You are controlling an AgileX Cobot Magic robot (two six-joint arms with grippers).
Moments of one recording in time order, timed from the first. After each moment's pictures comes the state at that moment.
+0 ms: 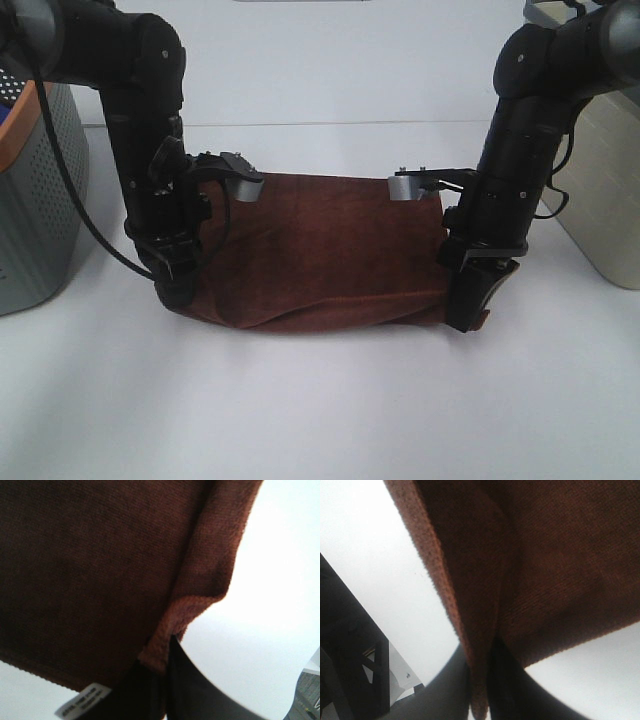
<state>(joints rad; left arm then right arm) -0.45 2.19 -1.56 -0.16 1.21 0.73 0.26 2.12 -1.33 0.40 1.08 -0.70</state>
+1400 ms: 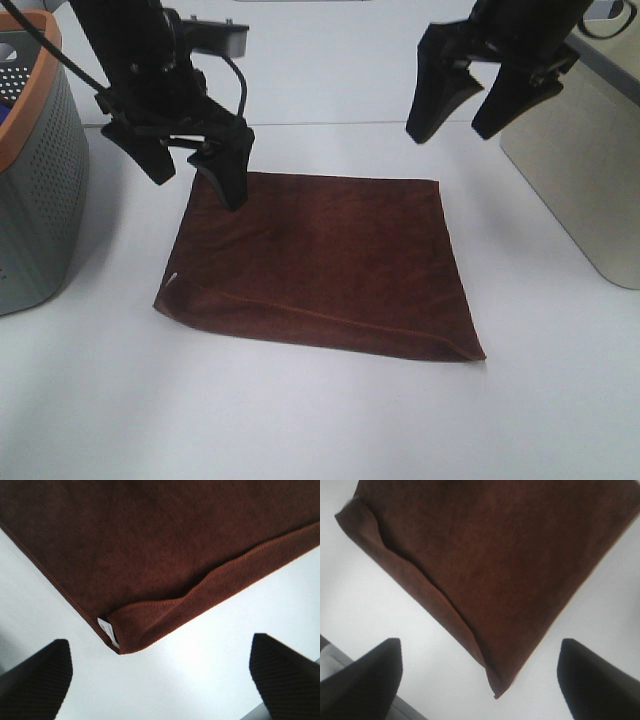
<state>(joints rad) -0.45 2.01 -1.74 -0.17 1.22 0.19 0.26 1.83 -1.63 0.37 1.08 -0.24</state>
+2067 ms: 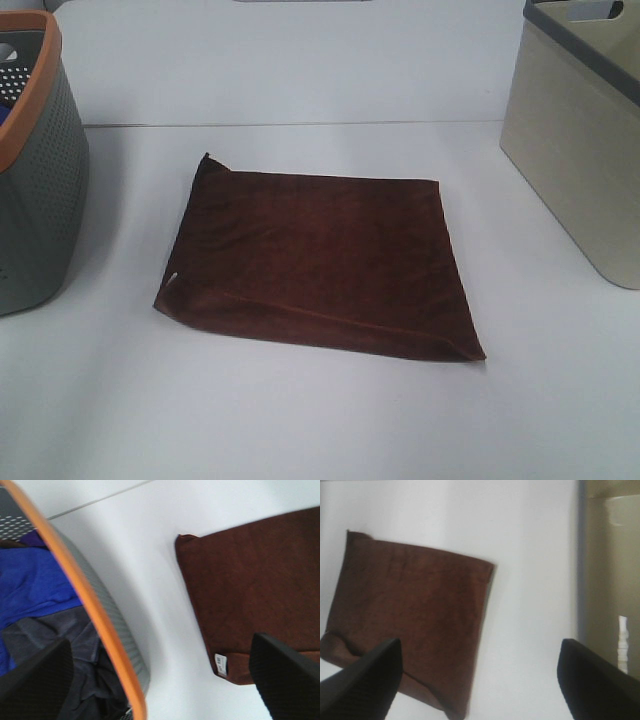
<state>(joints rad) -0.27 1.71 -1.86 0.07 1.22 0.01 -0.04 1.63 -1.74 0.32 1.09 -0.07</state>
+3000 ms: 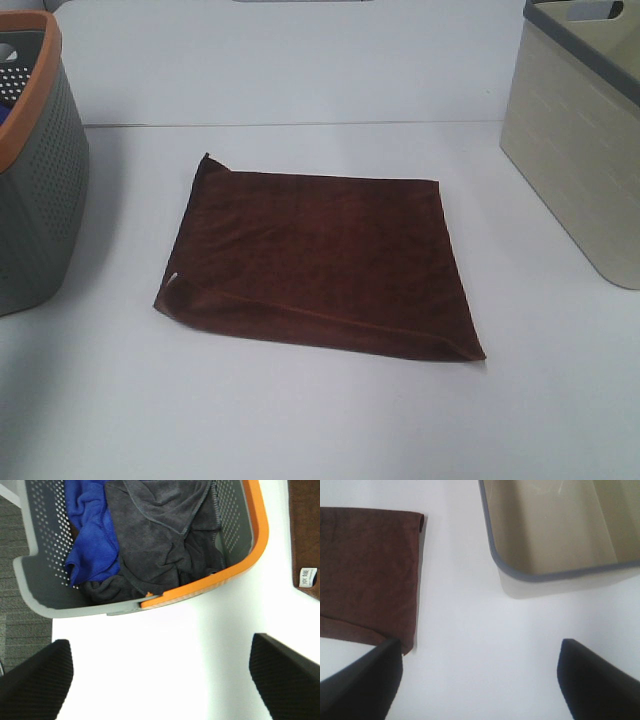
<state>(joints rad) 0.00 1.09 -1.20 0.12 1.18 0.01 -0.15 1.06 -1.26 0.17 1.09 -0.08</state>
